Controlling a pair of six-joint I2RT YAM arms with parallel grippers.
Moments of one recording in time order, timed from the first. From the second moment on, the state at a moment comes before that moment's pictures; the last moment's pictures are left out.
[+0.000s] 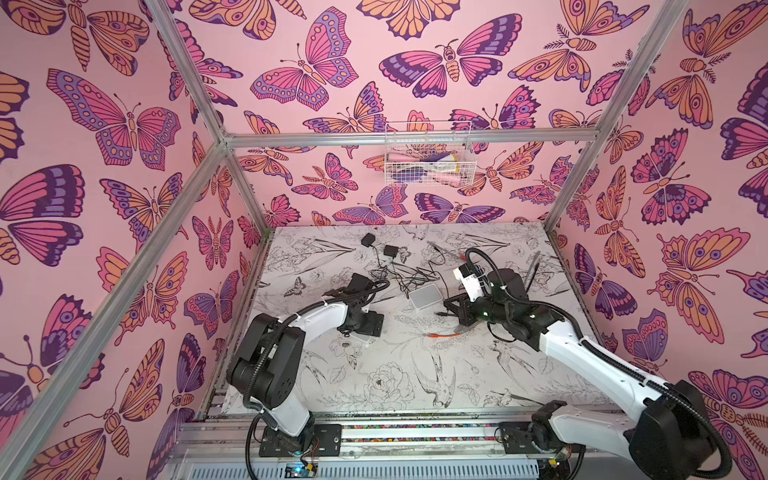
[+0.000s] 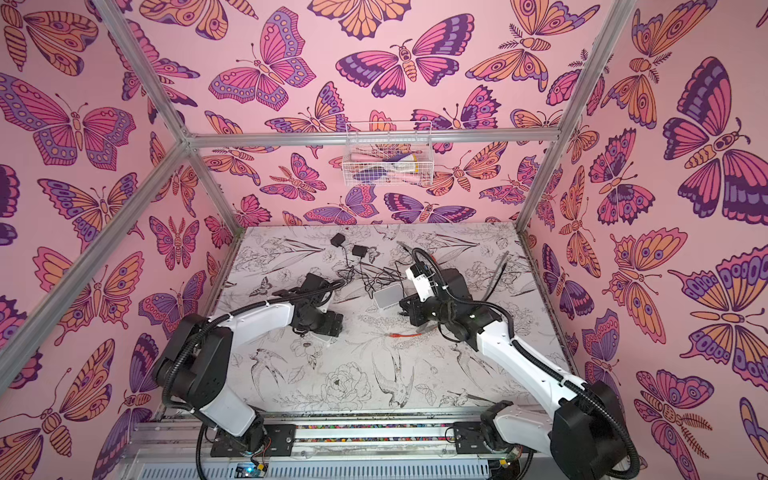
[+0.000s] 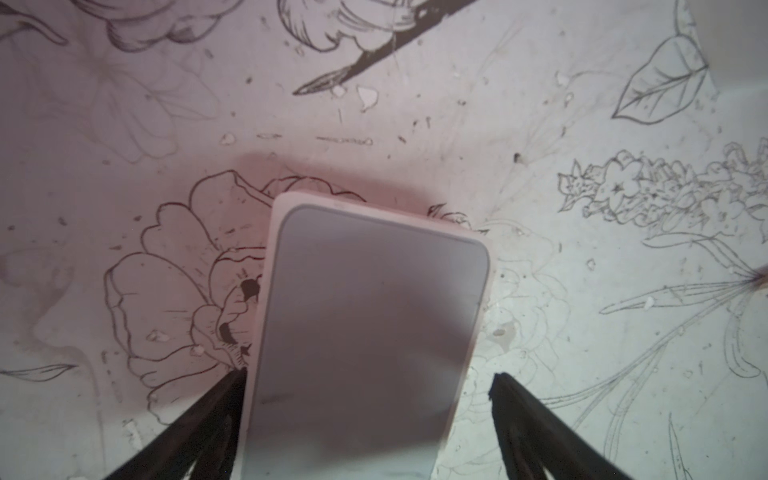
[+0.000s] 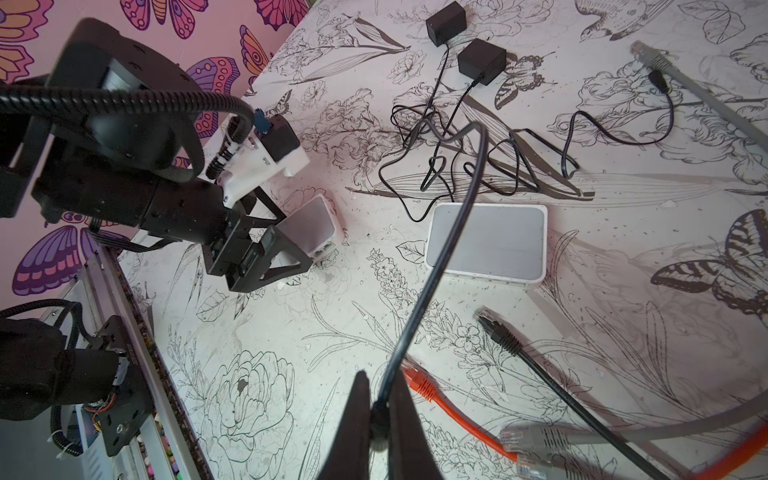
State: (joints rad) left arm -0.44 1.66 0.96 -0.56 0.06 -0.23; right arm 0.50 1.19 0.82 -0.24 -0.37 0.20
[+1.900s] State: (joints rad) left arm -0.74 0.72 0.13 0.65 0.48 0.02; right arm 0.77 1.12 0.70 0.45 -0.71 0.52
